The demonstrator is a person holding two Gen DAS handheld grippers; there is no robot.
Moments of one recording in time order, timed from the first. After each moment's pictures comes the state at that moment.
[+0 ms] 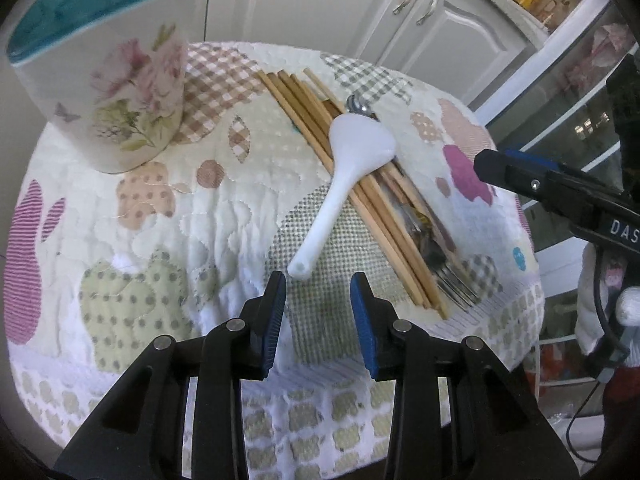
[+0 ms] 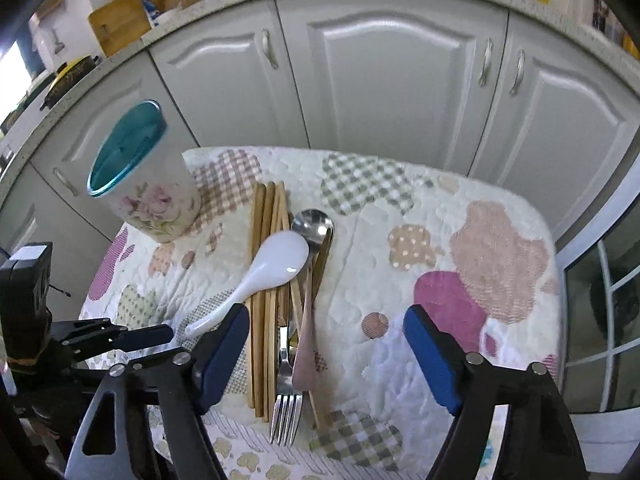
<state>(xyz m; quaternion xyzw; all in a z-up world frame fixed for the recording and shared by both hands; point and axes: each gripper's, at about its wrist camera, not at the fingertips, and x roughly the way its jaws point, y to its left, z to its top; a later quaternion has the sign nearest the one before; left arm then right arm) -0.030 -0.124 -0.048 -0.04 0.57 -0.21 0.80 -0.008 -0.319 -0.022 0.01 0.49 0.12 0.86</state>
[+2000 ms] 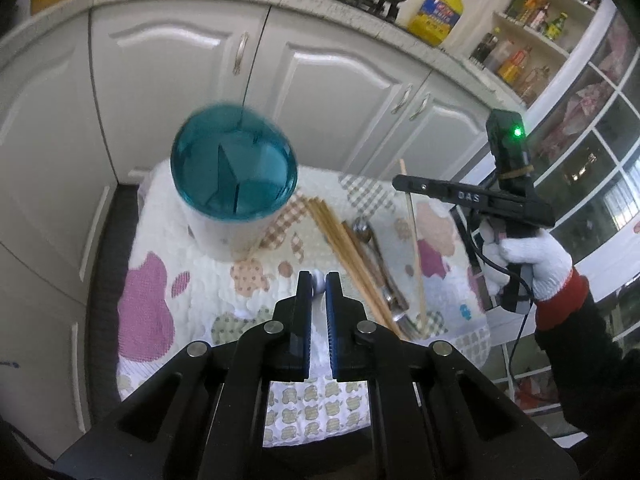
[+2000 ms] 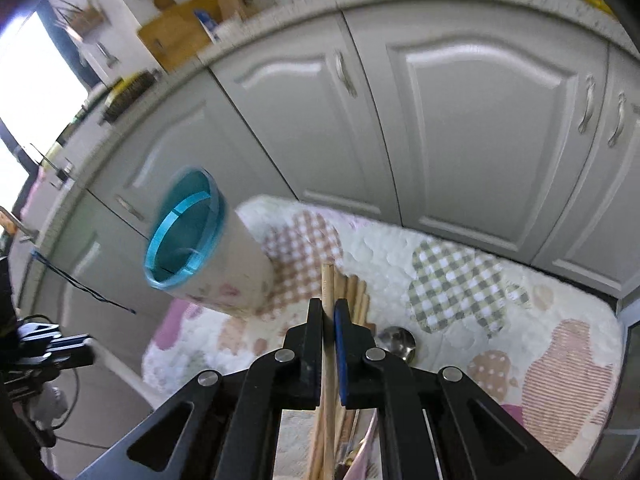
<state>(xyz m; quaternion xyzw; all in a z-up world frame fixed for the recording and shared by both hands) -0.042 -0.023 0.103 -0.09 0.47 -0.21 0.85 0.065 -0.310 -0.005 0.06 0.46 0.27 0.84</state>
